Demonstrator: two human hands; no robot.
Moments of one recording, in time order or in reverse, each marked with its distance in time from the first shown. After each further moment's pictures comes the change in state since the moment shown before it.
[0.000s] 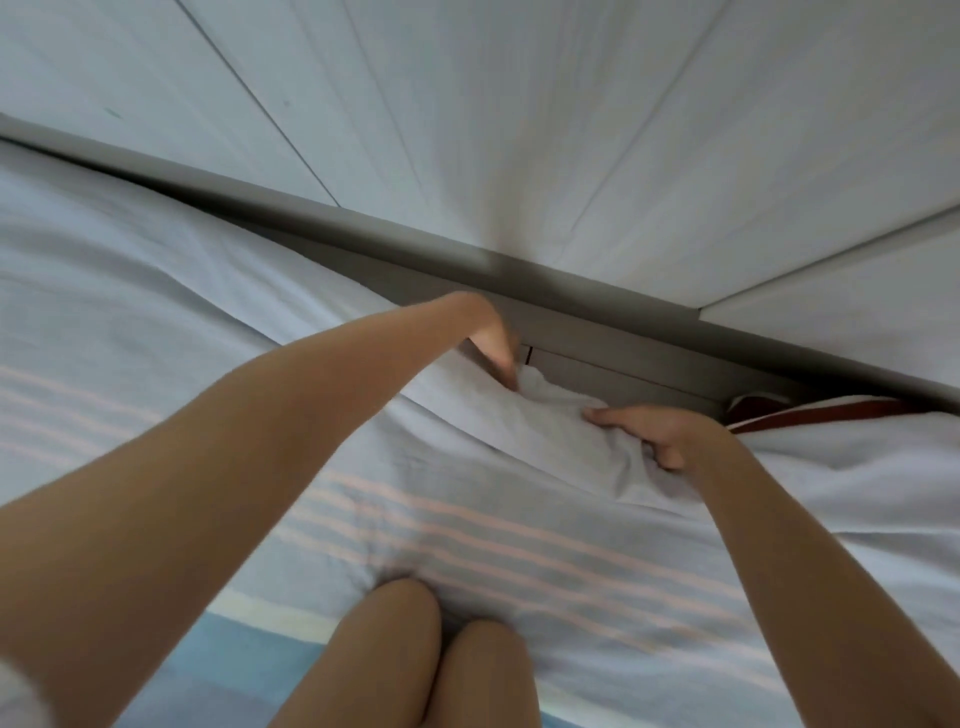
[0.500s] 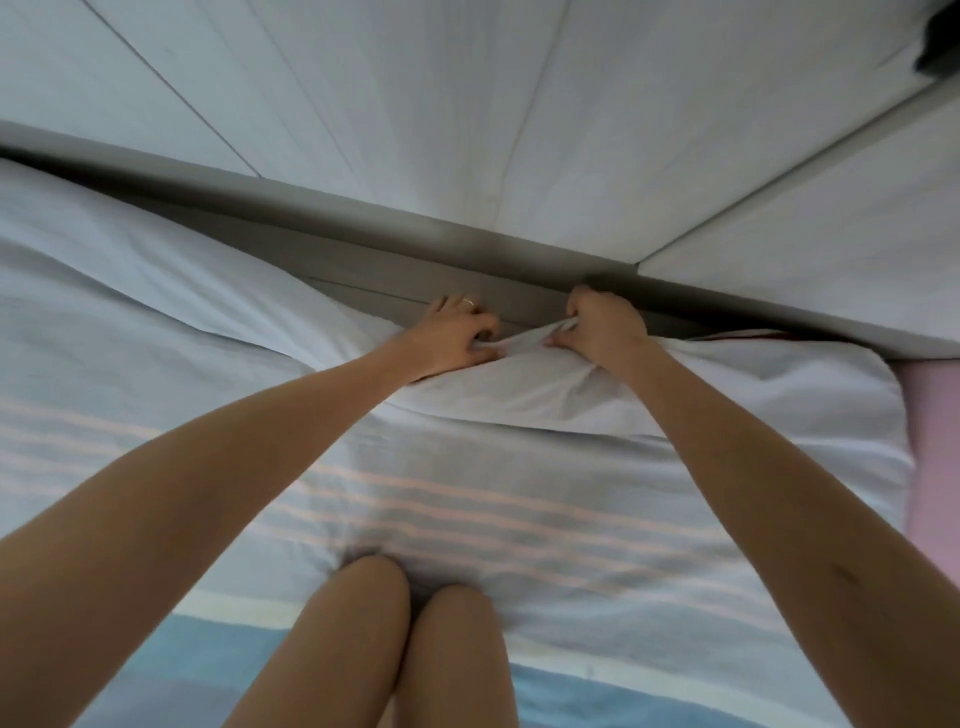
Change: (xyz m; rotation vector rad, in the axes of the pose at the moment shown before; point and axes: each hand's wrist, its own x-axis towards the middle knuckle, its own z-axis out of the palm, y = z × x) left_hand 0.029 0.007 0.062 -0.091 0.774 0.322; right_hand -0.006 -0.043 -0.011 -0.859 0.715 -0.434
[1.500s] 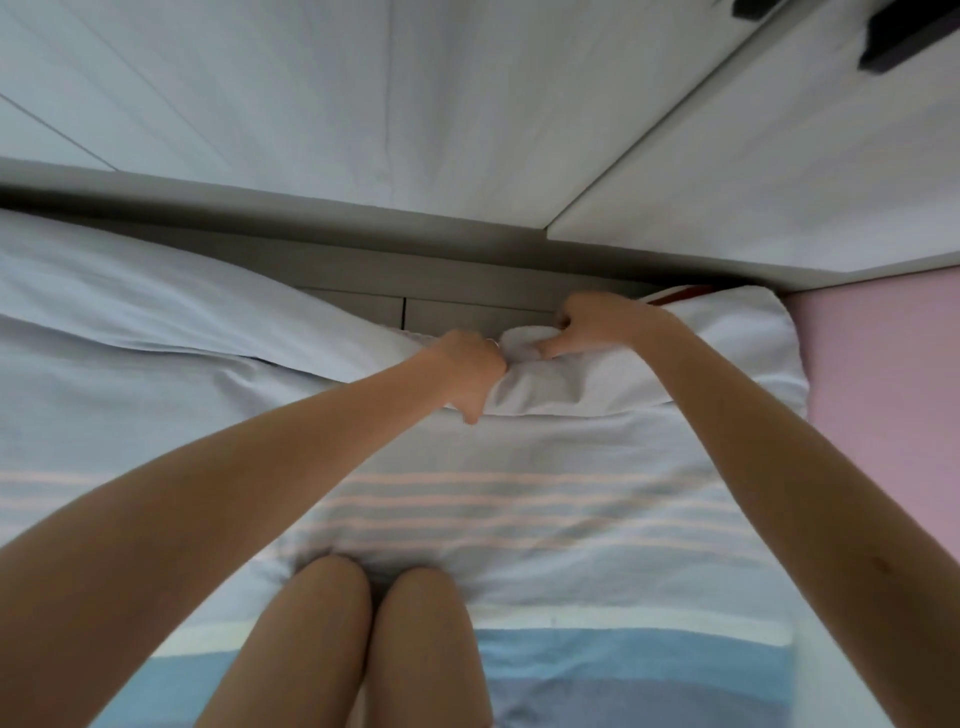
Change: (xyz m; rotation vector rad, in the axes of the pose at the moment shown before) left_hand 0.008 0.125 0.002 0.491 -0.459 0.225; right_hand -0.046 0.066 -0.028 -0.112 -0.351 0.043
